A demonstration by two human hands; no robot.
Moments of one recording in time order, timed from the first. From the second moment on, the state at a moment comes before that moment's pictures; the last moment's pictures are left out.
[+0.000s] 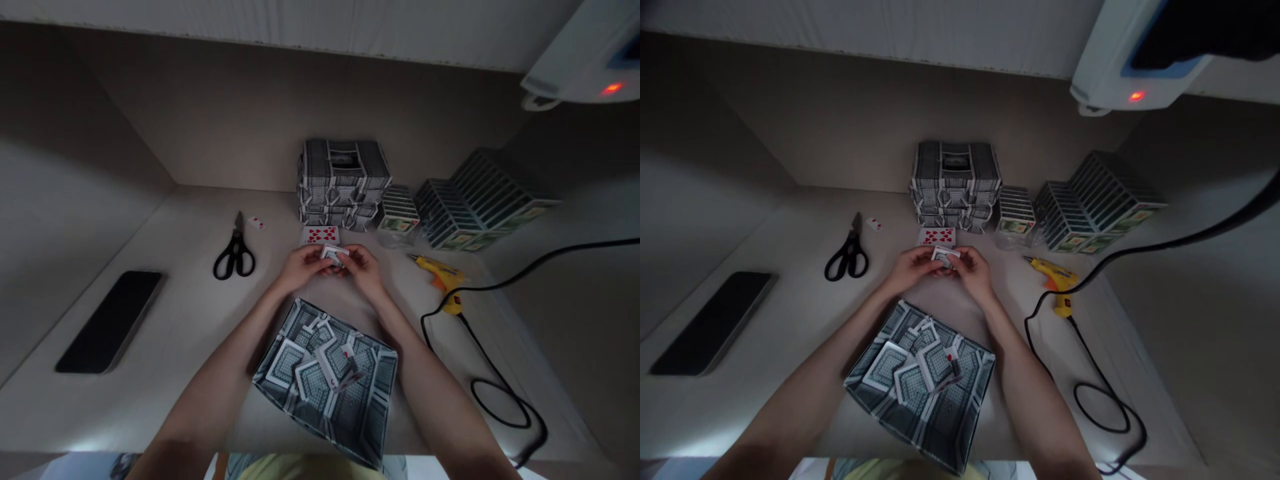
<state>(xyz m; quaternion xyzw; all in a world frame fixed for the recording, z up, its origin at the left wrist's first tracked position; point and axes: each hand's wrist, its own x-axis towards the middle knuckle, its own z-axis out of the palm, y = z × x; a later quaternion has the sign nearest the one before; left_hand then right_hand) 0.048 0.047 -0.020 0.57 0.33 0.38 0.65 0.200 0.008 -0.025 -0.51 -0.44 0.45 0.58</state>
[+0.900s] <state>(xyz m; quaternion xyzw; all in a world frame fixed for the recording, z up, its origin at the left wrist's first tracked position) 0.044 0.052 -0.016 0.60 0.39 0.34 0.61 0.197 0.006 -0.022 -0.54 -0.47 0.51 0.48</state>
